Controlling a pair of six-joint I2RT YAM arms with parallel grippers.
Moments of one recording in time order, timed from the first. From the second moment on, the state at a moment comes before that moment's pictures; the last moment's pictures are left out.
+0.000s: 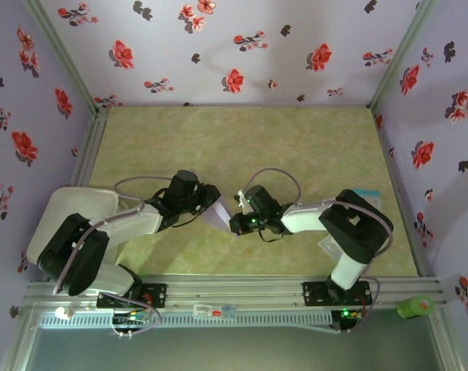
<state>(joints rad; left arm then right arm) -0.67 1.41 0.64 0.12 0.15 -1.20 0.82 1.70 0.67 0.16 -0.41 0.60</state>
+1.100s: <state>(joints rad) -0.65 1.51 0.51 0.38 0.25 -1.18 0.77 1.77 0.67 0.27 -0.55 0.84</state>
